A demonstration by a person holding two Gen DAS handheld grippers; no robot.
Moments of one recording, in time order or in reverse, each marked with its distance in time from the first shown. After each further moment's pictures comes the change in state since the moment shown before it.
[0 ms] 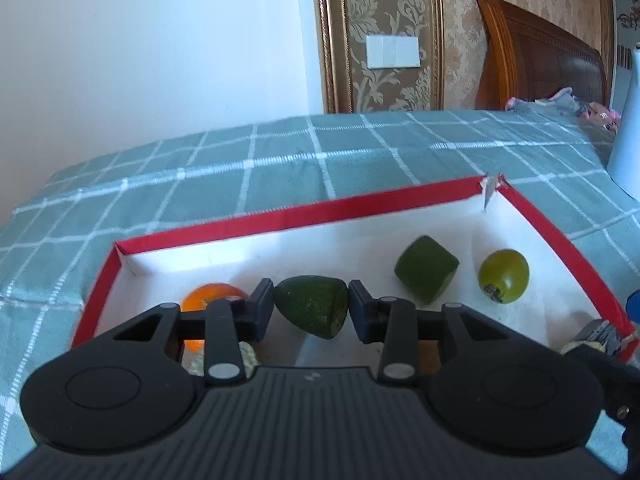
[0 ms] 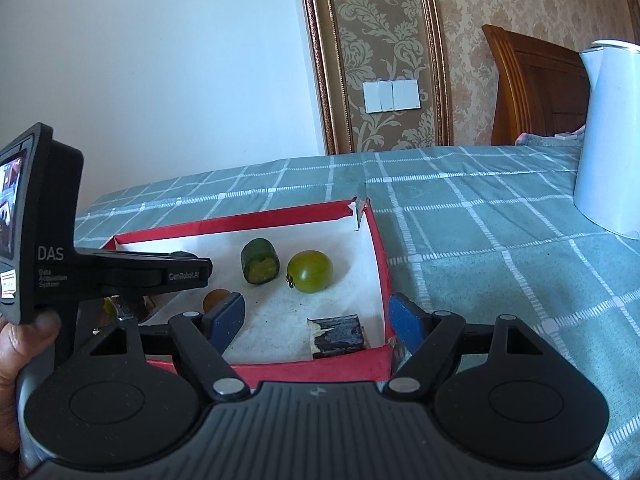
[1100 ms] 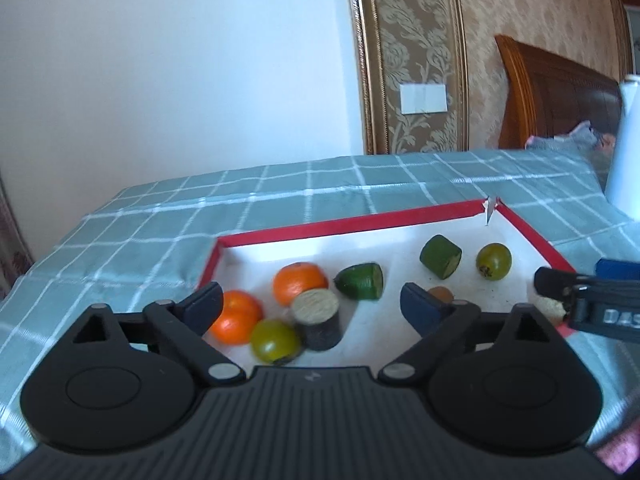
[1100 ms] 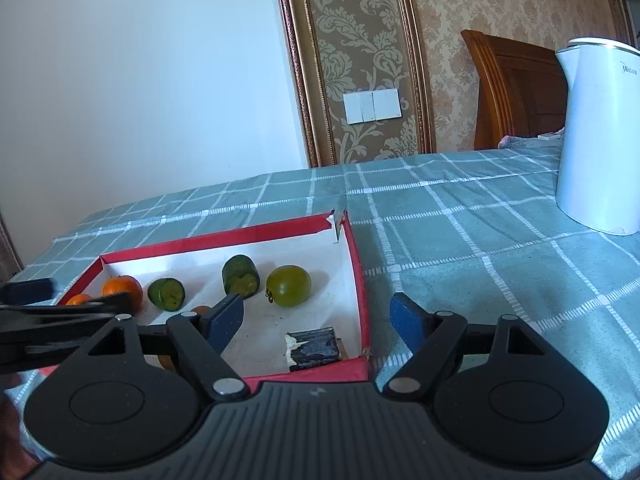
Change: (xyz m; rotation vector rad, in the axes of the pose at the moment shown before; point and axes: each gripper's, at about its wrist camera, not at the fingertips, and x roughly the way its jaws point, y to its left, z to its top) left arm -0.104 0.025 -0.035 -0.054 -0.136 0.105; right arm -0.001 -0.009 0.001 0.037 -0.027 -0.036
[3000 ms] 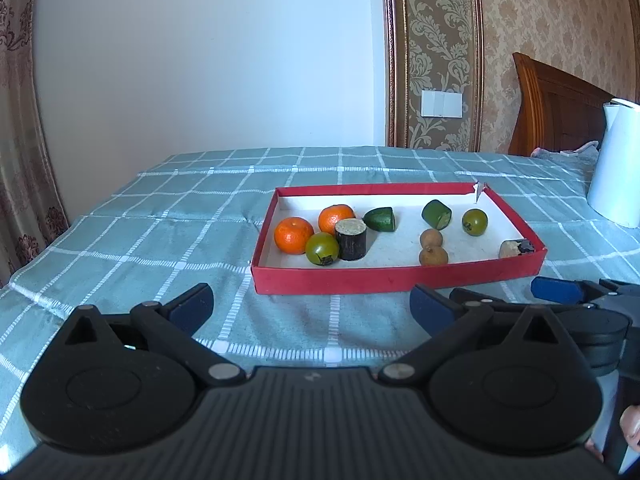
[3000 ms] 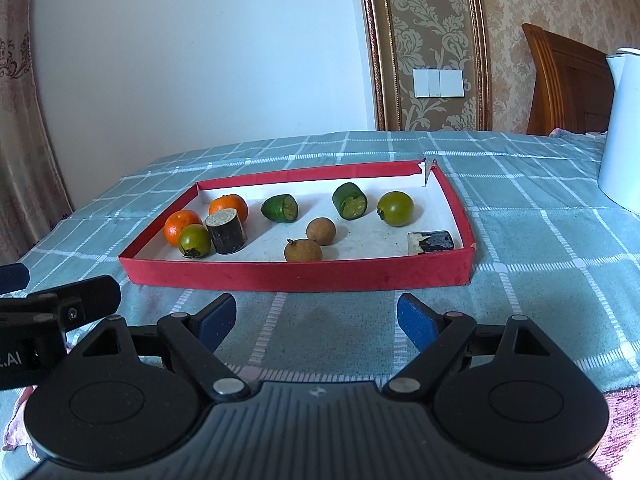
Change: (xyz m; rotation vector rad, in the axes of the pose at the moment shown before) left arm -0.110 0.024 -0.045 -0.091 0.023 0.044; right arm -0.055 0.066 -0.045 -0.100 0.077 0.121
